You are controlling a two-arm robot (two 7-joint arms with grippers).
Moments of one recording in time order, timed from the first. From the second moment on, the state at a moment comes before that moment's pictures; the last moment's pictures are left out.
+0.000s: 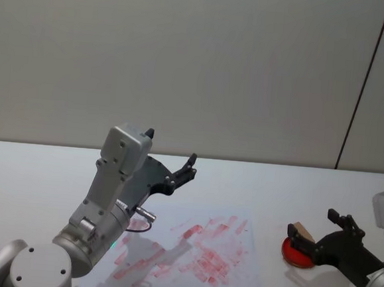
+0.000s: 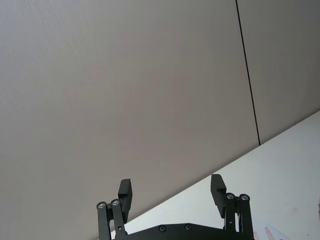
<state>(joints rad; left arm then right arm) -0.24 0.38 0.45 -1.63 -0.20 0.01 -0.01 0.02 0.36 -0.22 -1.61 0.27 0.14 0.24</state>
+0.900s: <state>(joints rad) -0.24 0.38 0.45 -1.63 -0.20 0.01 -0.01 0.10 0.33 -0.23 -1.46 0.23 0.19 0.32</state>
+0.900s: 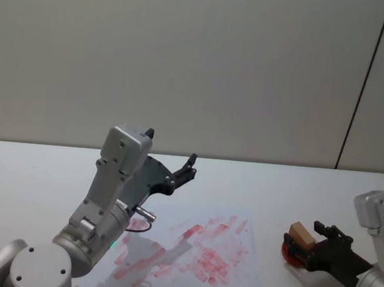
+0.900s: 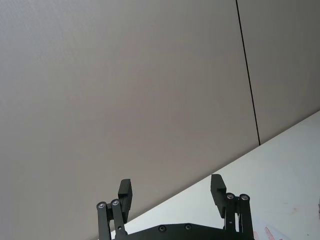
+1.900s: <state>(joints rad) -0.24 0.38 0.45 -1.63 -0.20 0.01 -0.01 0.13 0.33 -0.23 -1.45 0.22 0.16 0.35</state>
